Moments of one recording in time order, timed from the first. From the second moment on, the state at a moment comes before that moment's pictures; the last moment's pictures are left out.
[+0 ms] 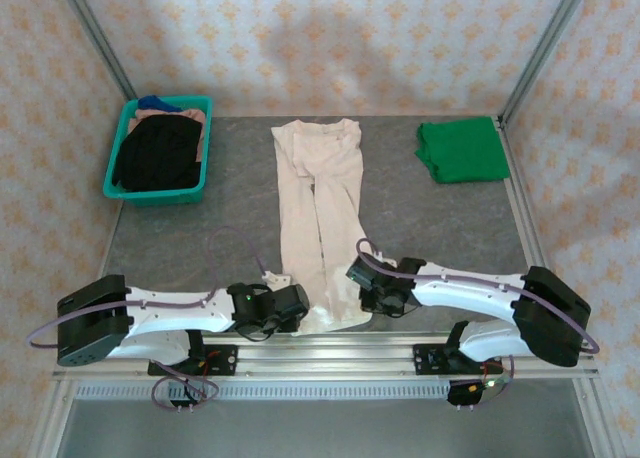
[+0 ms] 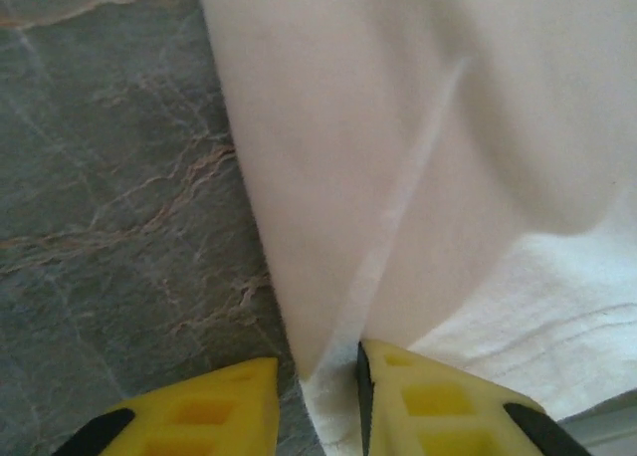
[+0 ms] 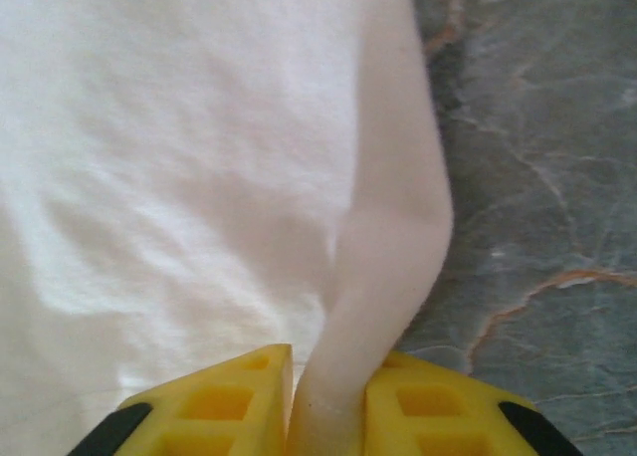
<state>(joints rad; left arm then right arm) -1.18 1.24 0.51 -0.49 -0.14 -1.20 1.01 1.29 0.65 -0.70 0.04 1.11</state>
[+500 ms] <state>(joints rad) -1.10 0.84 0.49 -0.50 -0.17 -1.17 1.01 1.29 0.86 -0.81 0.06 1.06</state>
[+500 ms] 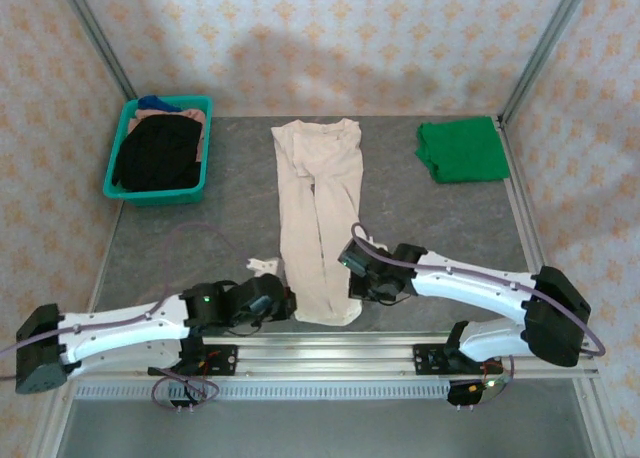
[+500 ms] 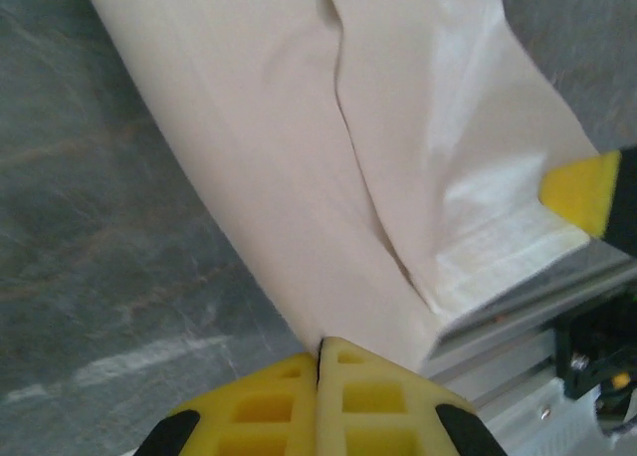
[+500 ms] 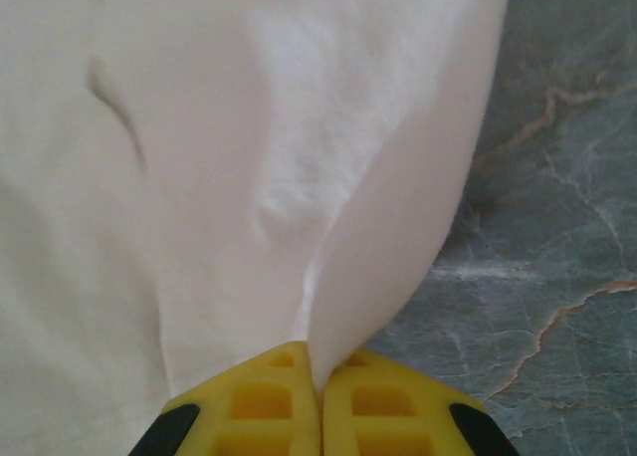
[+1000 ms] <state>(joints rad) -0.48 1.30 0.91 -0.56 0.00 -0.81 0.71 1.61 1.30 -0.82 0.23 0.86</state>
